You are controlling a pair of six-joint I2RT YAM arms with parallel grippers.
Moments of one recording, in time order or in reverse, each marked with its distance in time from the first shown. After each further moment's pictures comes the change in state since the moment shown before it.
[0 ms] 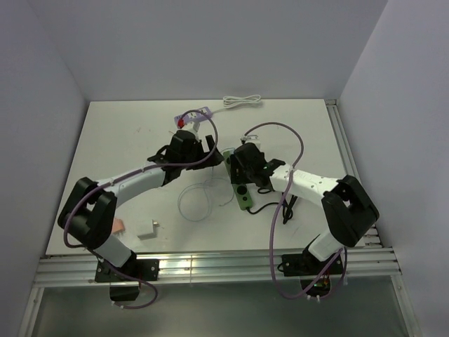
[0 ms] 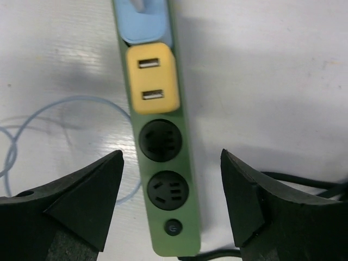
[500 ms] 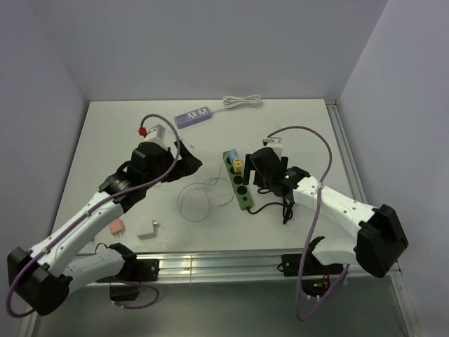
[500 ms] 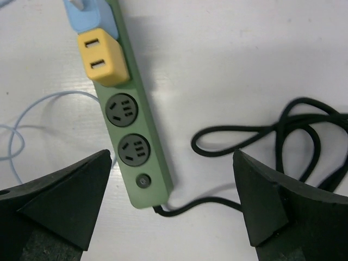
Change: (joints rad) left arm 0.000 -0.542 -0.115 -0.330 -0.045 -0.090; right arm -0.013 -0.266 -0.072 -0.181 0.118 0.107
